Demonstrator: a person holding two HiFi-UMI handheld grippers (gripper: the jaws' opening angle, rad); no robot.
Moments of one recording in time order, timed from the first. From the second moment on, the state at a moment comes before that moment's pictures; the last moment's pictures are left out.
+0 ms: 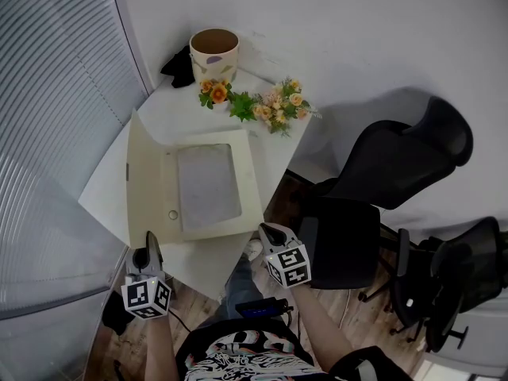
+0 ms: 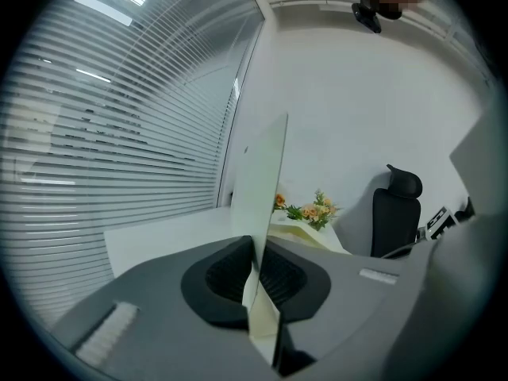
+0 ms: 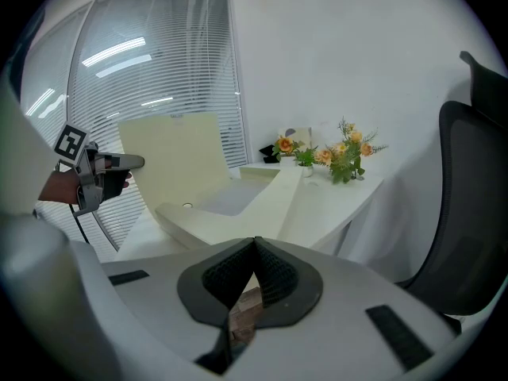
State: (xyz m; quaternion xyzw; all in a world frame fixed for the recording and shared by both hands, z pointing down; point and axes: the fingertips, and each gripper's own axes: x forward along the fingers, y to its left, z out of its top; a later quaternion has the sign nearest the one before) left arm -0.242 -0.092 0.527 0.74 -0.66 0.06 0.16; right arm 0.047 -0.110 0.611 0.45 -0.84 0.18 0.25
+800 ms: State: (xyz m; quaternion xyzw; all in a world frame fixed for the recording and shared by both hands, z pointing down) left arm -0.173 -0.102 0.518 0.80 -0.58 0.10 0.12; right arm 0.044 -0.112 0.610 0.46 -0.84 0.19 0.24
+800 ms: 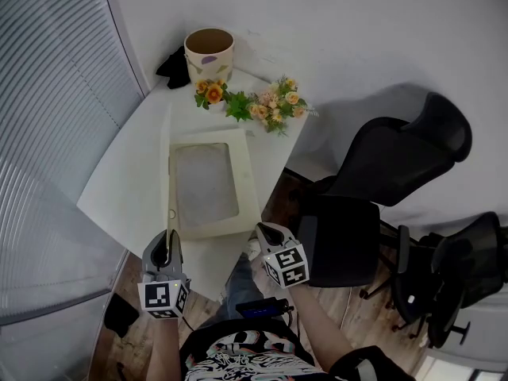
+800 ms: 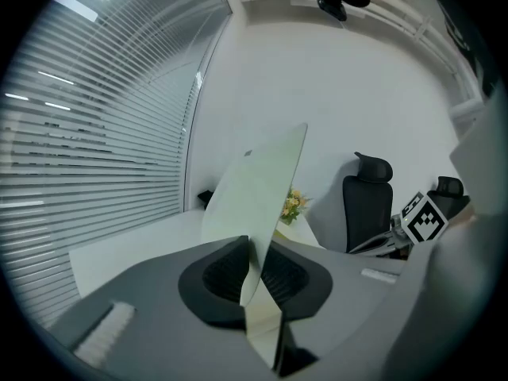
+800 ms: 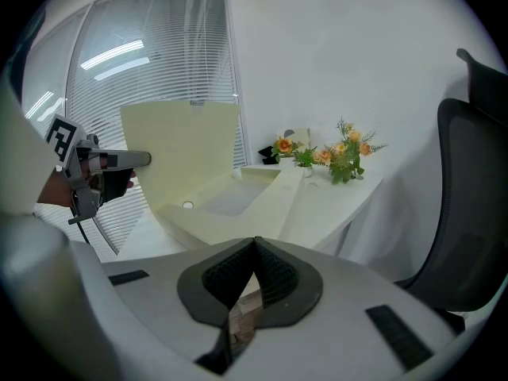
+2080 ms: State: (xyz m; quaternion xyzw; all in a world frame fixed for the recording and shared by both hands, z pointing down) left arm -0.066 -0.119 0.549 0.87 -0.43 0.23 0.10; right arm 0.037 -0.112 0.610 0.43 -0.85 0.21 0.22
